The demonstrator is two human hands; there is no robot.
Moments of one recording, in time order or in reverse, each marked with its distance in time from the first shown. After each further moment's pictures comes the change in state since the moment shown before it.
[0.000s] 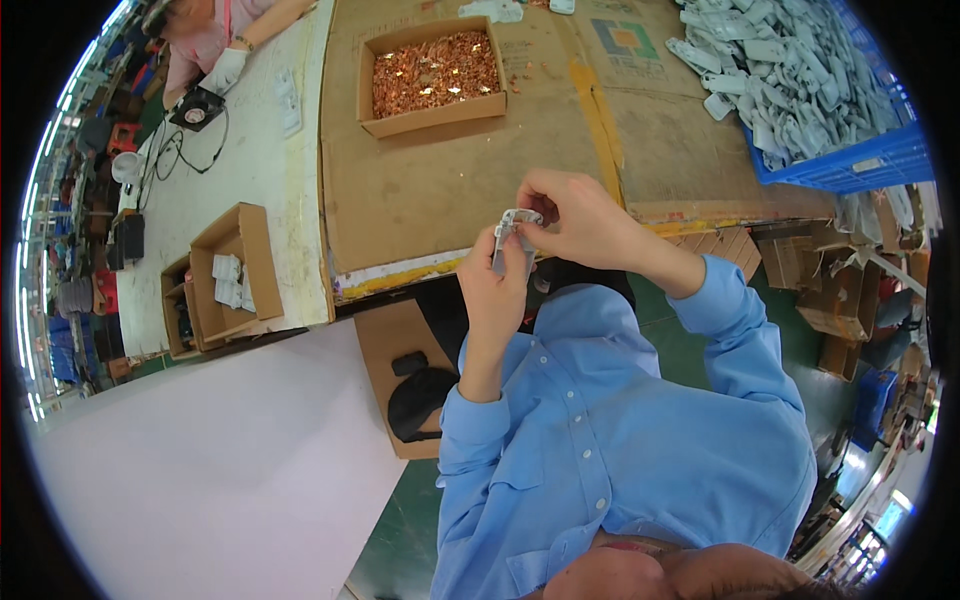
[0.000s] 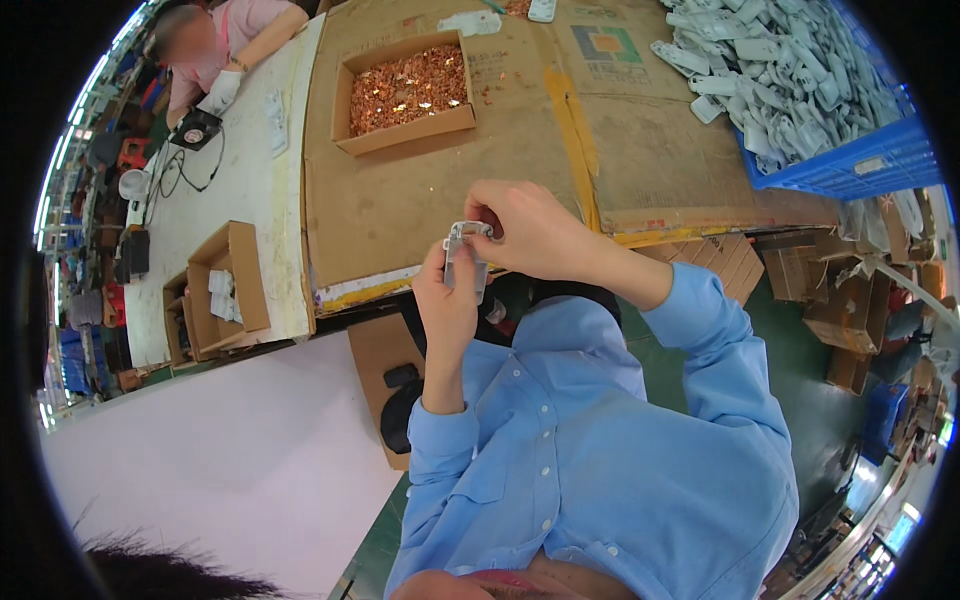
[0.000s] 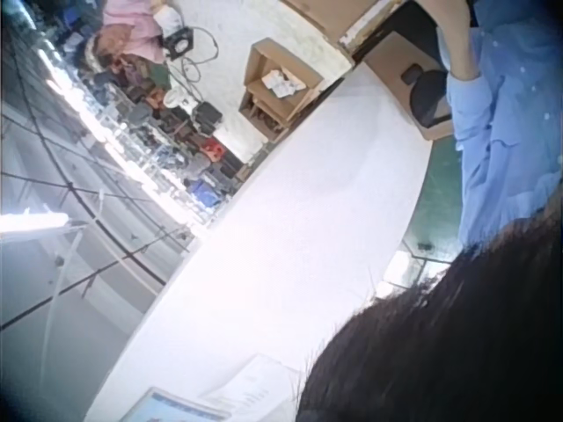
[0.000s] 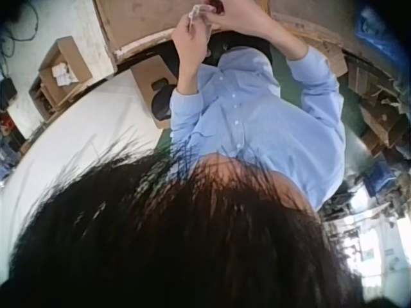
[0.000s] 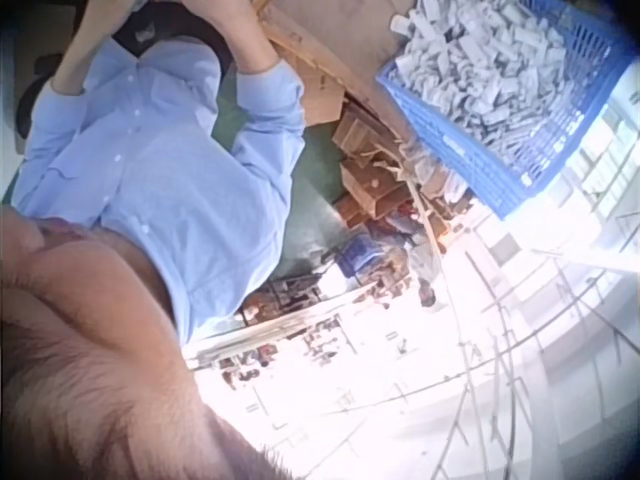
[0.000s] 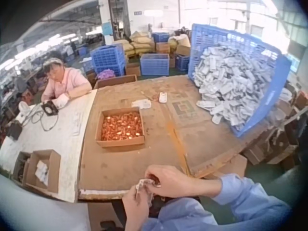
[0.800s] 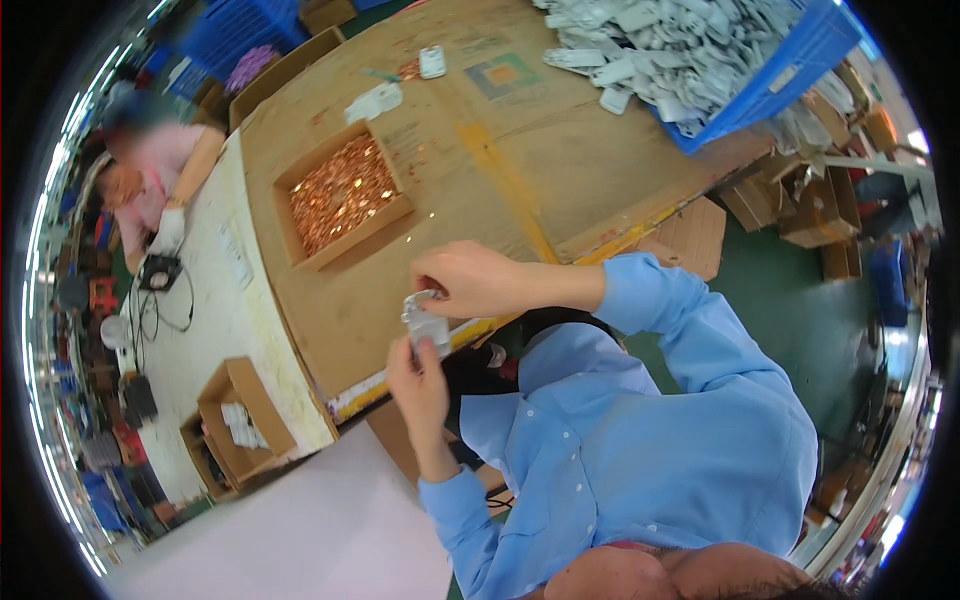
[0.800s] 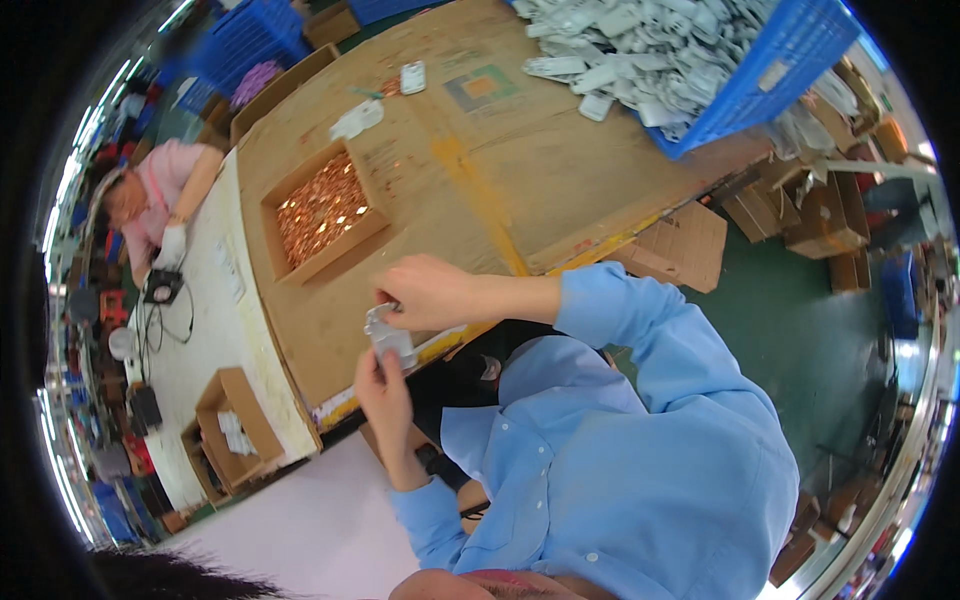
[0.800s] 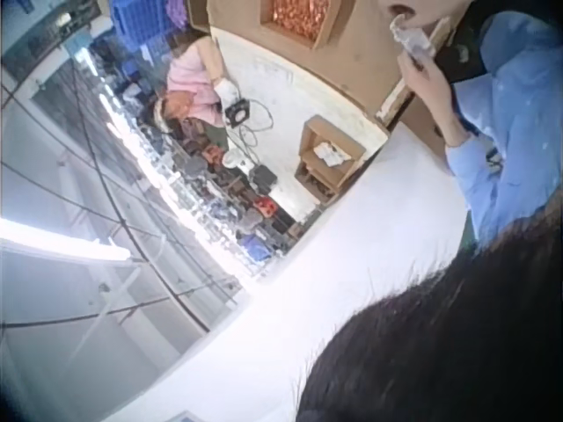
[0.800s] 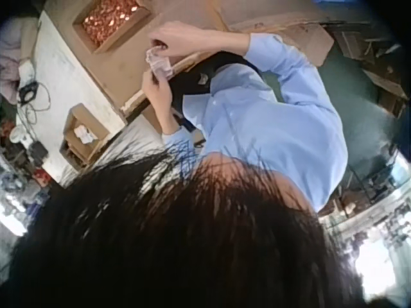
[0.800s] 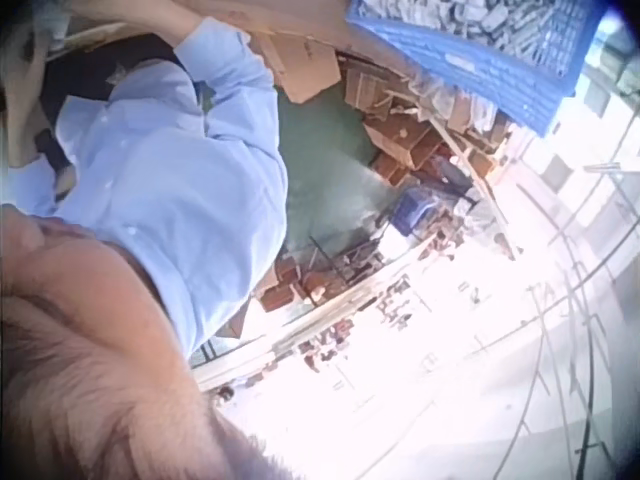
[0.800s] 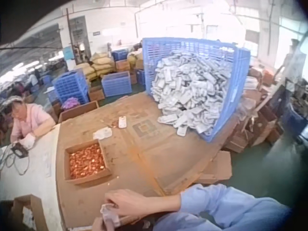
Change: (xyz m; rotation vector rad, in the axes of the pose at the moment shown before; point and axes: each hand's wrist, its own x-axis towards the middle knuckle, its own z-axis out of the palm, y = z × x) left_hand 0.025 -0.031 -0.048 0.341 -0.102 0.086; right_hand 0.036 0.029 0.006 -0.121 -0.066 -0.063
